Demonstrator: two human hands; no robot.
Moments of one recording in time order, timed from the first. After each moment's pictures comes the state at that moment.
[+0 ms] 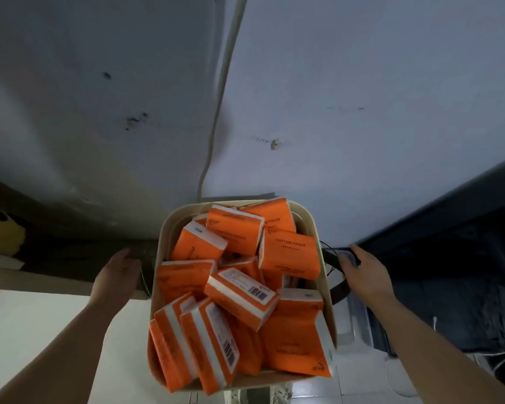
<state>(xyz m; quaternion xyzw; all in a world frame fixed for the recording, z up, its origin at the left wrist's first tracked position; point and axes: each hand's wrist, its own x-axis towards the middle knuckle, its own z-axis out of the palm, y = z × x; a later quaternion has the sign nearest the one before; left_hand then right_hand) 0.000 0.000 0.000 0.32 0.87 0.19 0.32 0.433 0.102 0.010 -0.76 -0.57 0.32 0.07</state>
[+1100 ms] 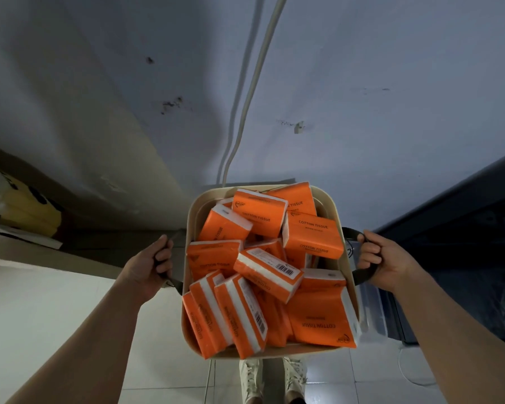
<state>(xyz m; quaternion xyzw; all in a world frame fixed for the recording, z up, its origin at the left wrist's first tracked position) 0.003 -0.018 0.016 0.04 0.61 0.47 0.63 0.426 0.098 0.021 -0.57 -0.05 0.75 0.32</state>
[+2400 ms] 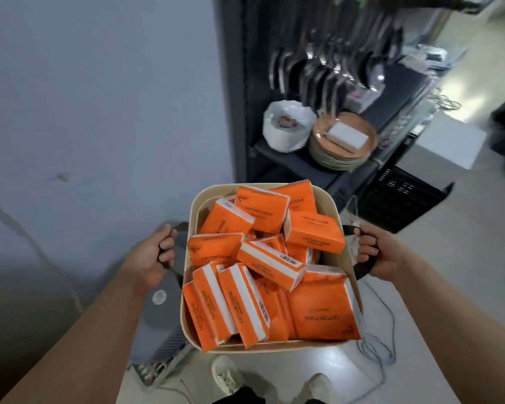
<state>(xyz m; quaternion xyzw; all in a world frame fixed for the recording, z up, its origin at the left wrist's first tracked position) 0.309 -0.022 0.132 0.33 0.55 0.24 0.73 0.676 -0.224 0.133 -0.57 0.10 0.57 0.58</state>
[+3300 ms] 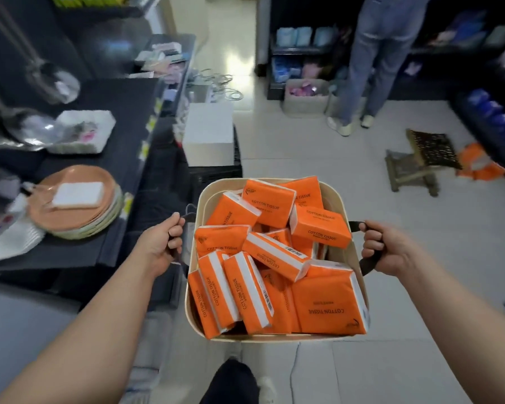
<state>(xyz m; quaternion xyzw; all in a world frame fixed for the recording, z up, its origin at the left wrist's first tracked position) 0.810 -0.215 0.140 0.52 0.38 -0.04 0.76 0.911 -0.611 0.151 -0.51 0.33 0.28 0.74</state>
